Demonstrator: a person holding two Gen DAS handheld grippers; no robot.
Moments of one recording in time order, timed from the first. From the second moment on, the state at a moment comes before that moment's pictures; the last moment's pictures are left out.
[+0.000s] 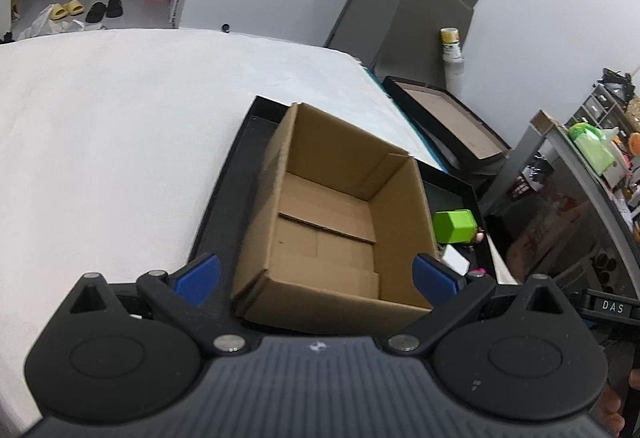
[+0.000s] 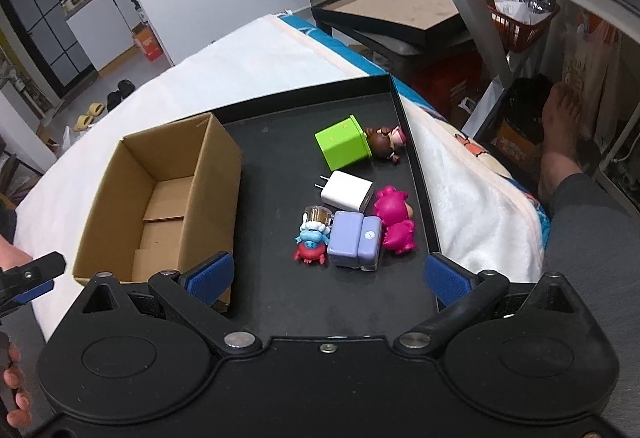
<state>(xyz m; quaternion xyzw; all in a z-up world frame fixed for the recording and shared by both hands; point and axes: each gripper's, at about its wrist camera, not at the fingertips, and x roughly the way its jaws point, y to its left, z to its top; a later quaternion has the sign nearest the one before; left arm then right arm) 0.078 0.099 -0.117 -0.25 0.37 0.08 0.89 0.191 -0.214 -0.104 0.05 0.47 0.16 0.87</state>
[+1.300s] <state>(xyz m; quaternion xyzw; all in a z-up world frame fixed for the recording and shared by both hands) 0.081 0.115 -0.153 -0.26 0.33 0.15 0.90 0.237 -0.188 -0.188 0.04 0.51 0.10 0.85</state>
